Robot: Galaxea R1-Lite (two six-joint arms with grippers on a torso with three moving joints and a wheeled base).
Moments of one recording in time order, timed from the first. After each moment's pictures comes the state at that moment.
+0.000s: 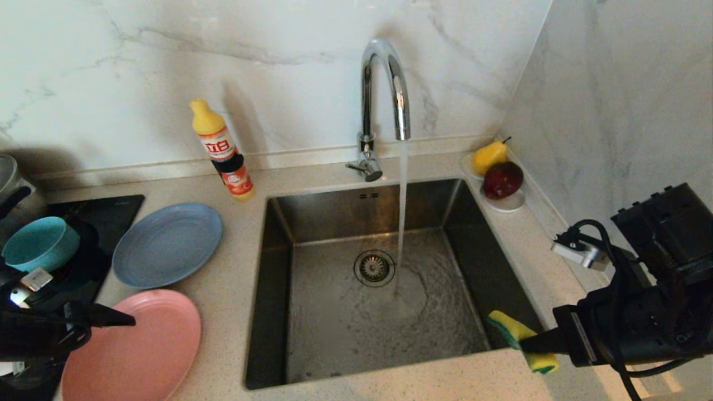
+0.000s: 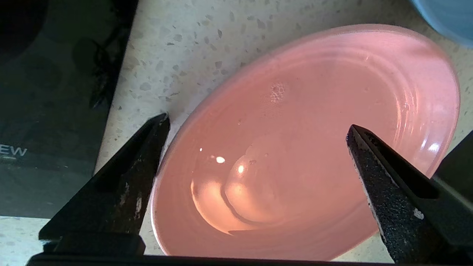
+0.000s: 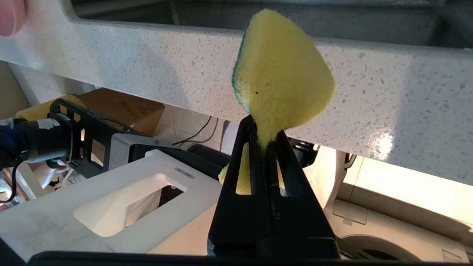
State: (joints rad) left arm 0.61 1.74 -0.83 0.20 -0.49 -0.07; right arm 0.44 1.44 -0.97 0.41 0.27 0.40
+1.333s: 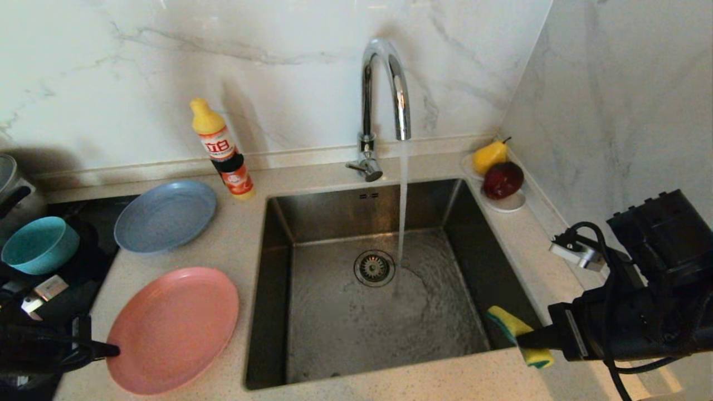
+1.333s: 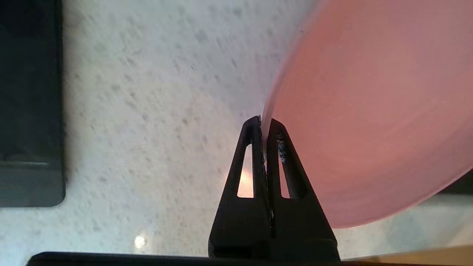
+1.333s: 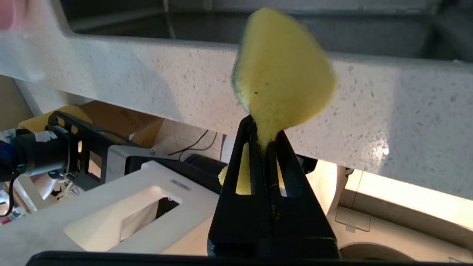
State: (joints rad) left arm 0.58 1.68 -0.76 0.21 -0.49 0.06; right arm 0.41 1.46 -0.92 0.33 0.27 0.40
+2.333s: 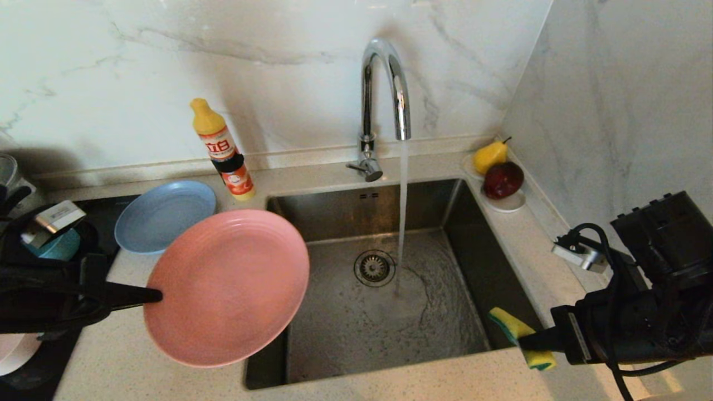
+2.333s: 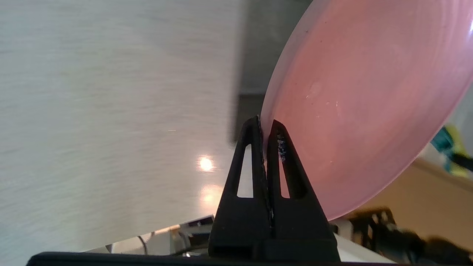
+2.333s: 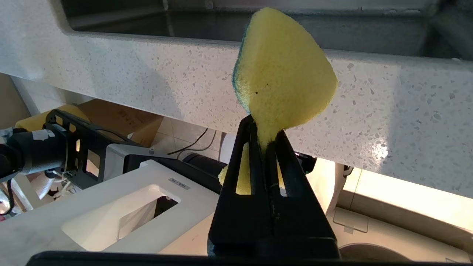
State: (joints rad) left arm 0.15 1.35 -0.95 0.45 -0.55 -0.24; right arm 0.41 1.44 -0.91 0.33 0.27 0.40
